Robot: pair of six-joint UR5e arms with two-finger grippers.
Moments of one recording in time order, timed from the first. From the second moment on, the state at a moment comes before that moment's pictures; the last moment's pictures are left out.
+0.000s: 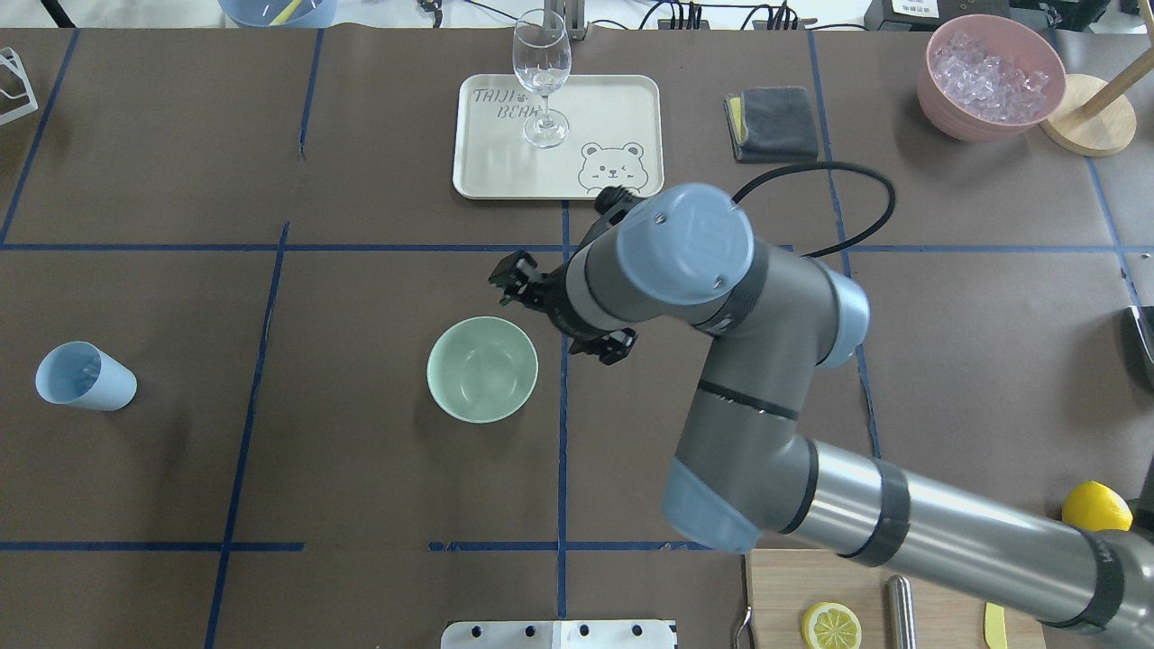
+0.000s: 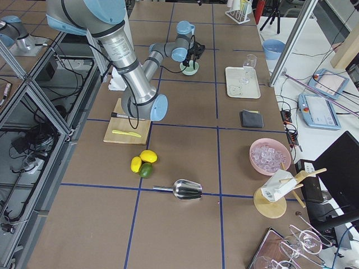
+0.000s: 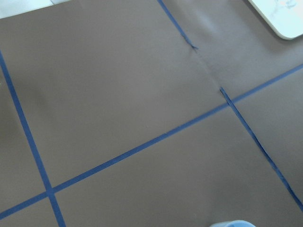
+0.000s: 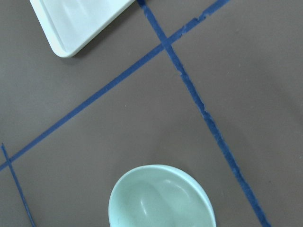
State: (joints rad) left arm -1.26 -1.32 -1.75 -2.69 -2.24 -0.57; right arm 0.52 -0.89 1.74 -1.29 1.87 1.87
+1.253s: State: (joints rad) left arm -0.41 -1.07 -1.75 -3.11 -1.06 -1.11; right arm 0.62 -0.99 1.78 -1.28 1.94 1.79
